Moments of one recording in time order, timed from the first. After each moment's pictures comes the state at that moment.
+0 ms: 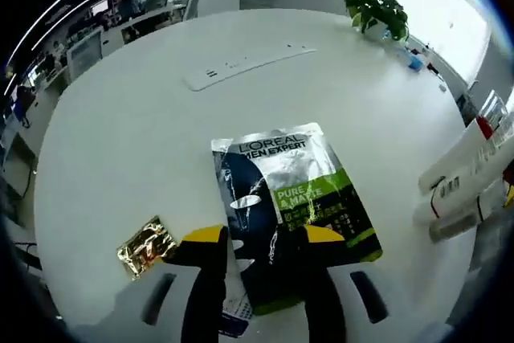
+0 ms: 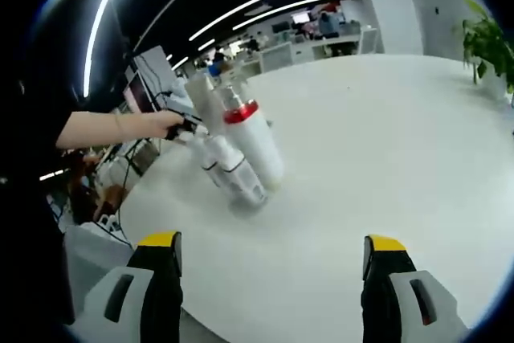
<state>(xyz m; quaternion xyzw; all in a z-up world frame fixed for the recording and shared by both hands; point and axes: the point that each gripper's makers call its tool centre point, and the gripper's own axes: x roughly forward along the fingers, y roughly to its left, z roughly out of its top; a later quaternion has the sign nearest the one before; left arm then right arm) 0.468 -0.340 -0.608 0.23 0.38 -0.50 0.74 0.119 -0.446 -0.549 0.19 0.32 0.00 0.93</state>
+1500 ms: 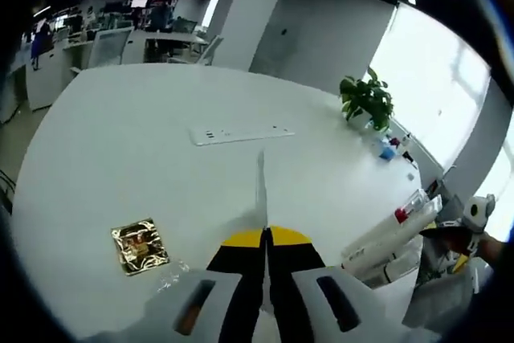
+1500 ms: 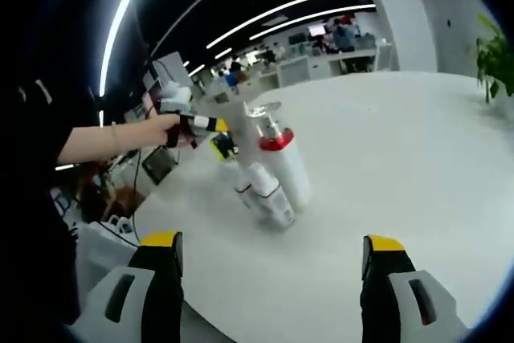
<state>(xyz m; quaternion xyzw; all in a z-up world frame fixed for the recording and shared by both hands) 0.446 -0.328 -0.511 0.00 0.36 -0.53 0.77 0.129 -0.425 -0.511 0.18 0.28 0.03 0.94</state>
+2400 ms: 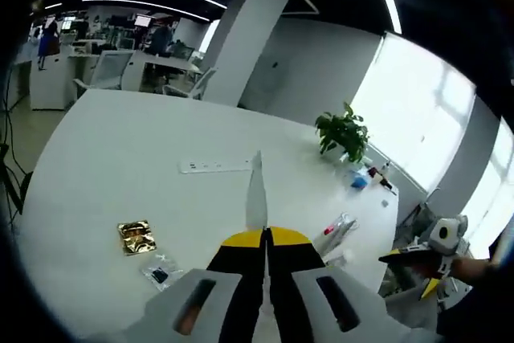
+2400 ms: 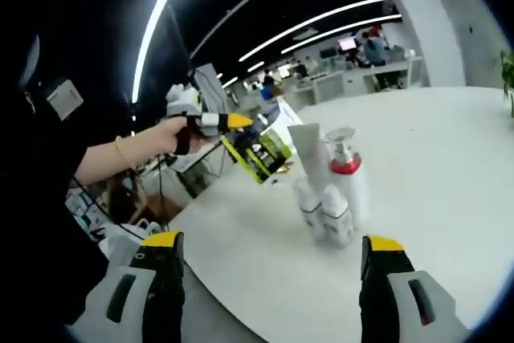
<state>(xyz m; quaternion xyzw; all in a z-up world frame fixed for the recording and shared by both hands) 0.371 -0.286 -0.408 -0.07 0.29 -0.55 0.78 0.138 -0.358 -0.463 0.19 0.22 0.12 0.95</state>
